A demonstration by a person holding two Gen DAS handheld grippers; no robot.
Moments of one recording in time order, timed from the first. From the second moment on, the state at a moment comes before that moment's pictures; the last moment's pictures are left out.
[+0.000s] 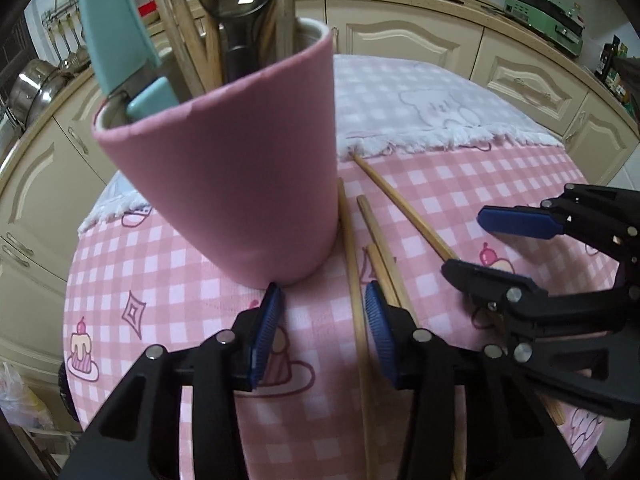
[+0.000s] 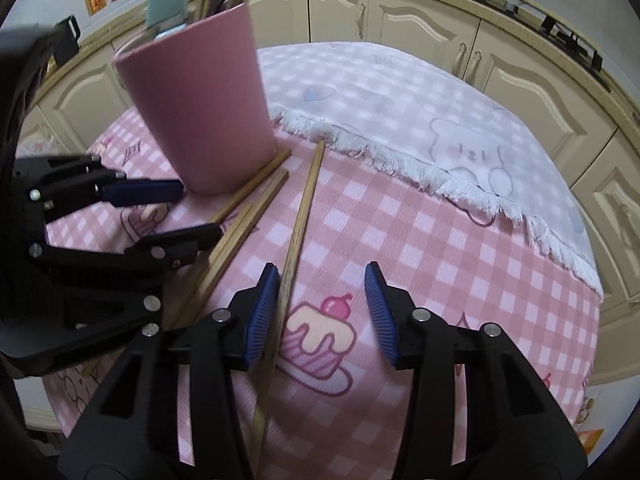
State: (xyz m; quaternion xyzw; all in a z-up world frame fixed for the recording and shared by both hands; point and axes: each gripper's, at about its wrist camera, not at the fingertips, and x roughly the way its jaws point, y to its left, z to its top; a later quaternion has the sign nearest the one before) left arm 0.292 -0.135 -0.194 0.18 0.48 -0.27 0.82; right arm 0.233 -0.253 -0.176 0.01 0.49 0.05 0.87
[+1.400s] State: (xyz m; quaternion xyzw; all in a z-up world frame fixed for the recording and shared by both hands) left arm 0.221 -0.053 -0.087 -0.02 0.27 -0.29 0.92; right arm 0.159 -0.282 -0.082 0.16 0.25 0.19 0.93
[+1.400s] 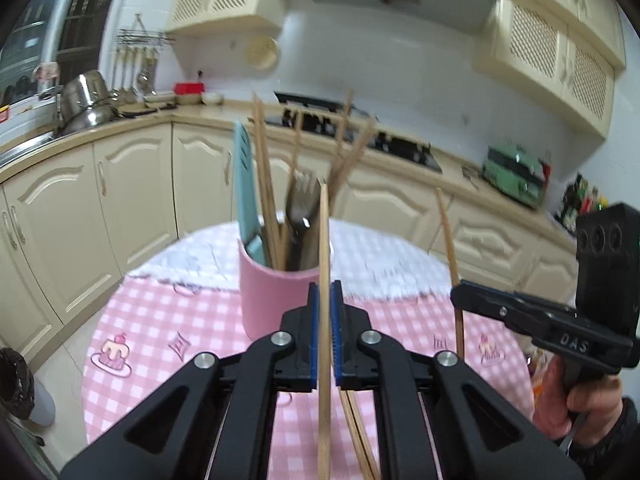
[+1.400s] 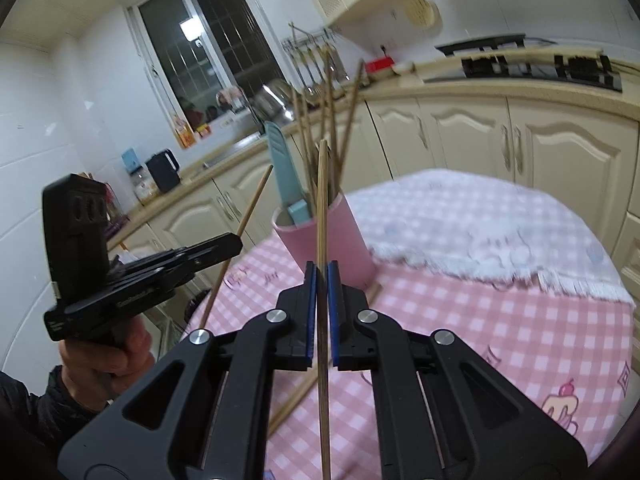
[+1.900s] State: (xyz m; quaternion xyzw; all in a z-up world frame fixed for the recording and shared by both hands) left arm 0.245 -0.046 -0.040 -0.08 0.17 -0.27 0.94; right arm 0.180 -0.268 -0.034 0.15 0.19 0.22 0.94
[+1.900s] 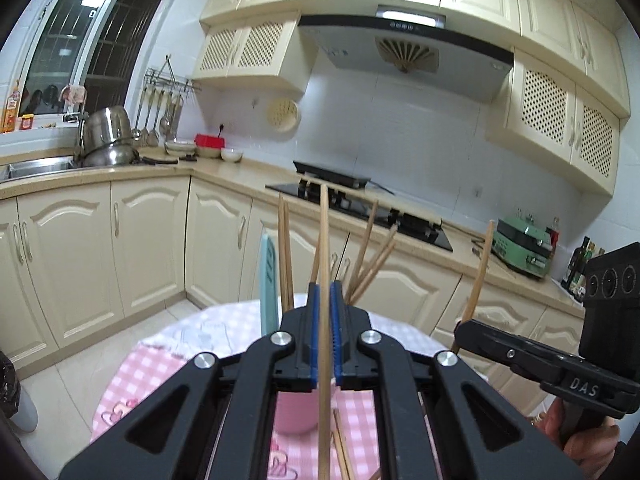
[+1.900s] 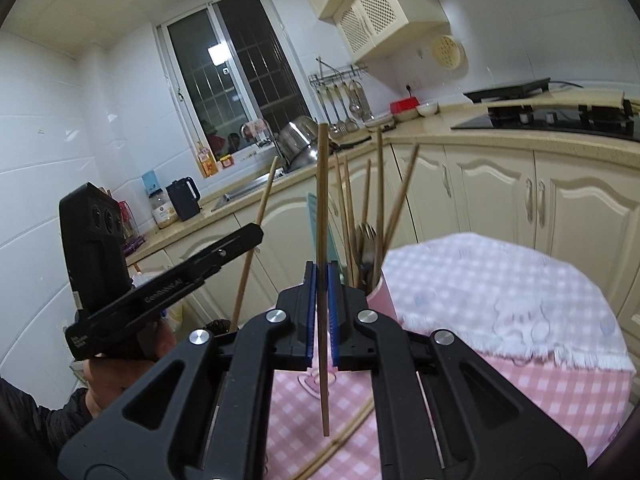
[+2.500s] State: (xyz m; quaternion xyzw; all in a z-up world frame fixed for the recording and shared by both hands) left arm 0.309 -0.065 0.010 -0.14 0.04 -0.24 0.96; right arm 0.238 -0.255 0.058 0.10 0.11 0.22 0.96
